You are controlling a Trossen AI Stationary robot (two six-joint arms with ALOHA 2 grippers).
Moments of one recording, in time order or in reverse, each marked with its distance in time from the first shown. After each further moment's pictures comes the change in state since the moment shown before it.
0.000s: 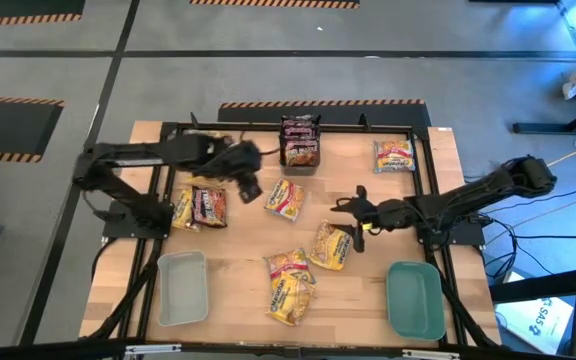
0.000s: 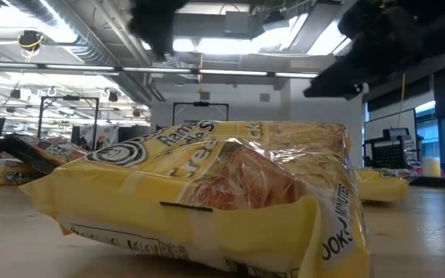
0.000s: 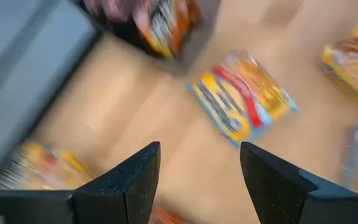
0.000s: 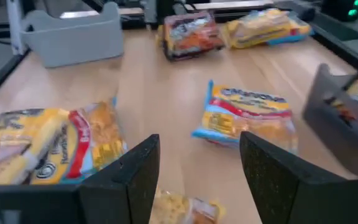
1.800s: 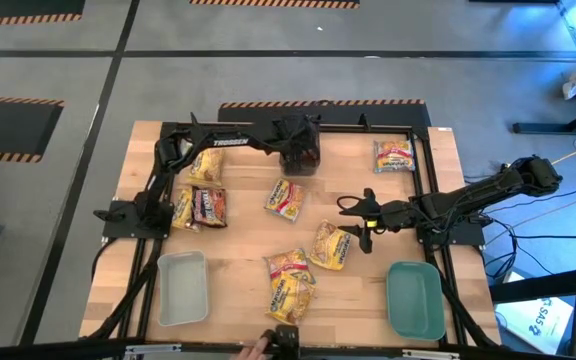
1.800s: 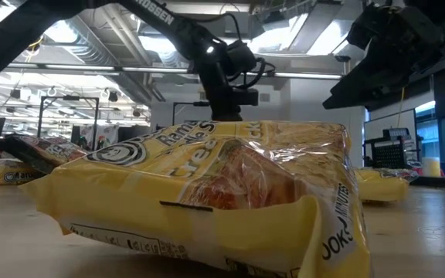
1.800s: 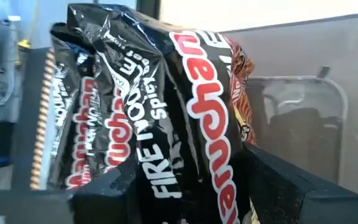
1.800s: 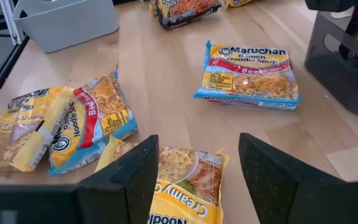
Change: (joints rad) left arm 0.315 0.693 0.256 0.577 0.018 0.895; right arm 0.024 -0.117 -0.001 -0.252 0.002 0.190
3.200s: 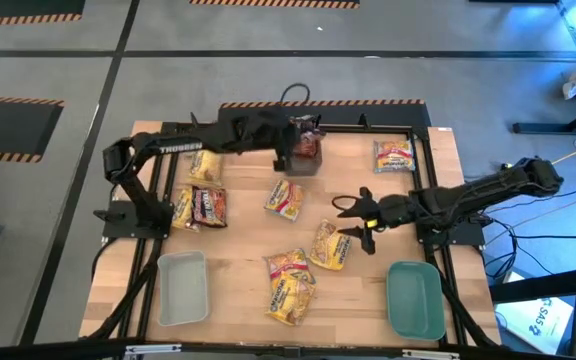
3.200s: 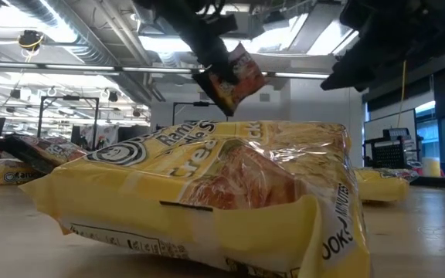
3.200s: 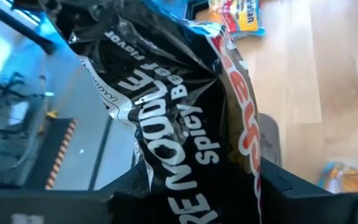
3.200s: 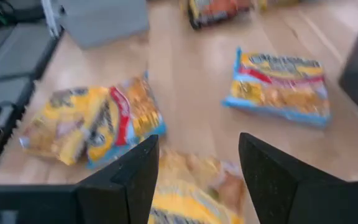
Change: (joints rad) left arm -0.057 -0.415 -0.220 0.137 0.121 -0.005; right arm -0.023 0.001 0.124 -0.128 -0.131 -0.044
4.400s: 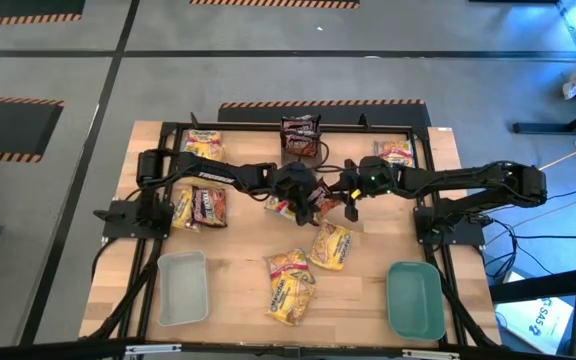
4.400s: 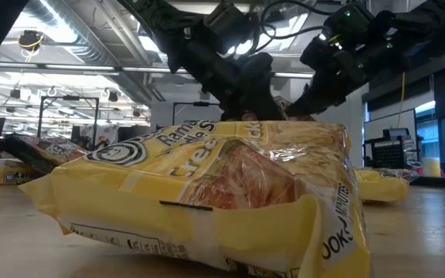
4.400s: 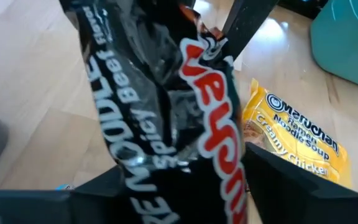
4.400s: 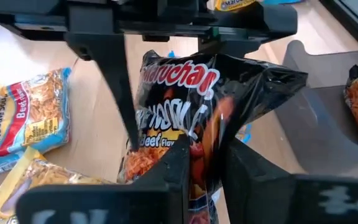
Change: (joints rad) left arm -0.219 0.240 -0.197 0.382 0.316 -0.725; right arm -0.473 0.226 0.027 0.171 -0.349 -0.368
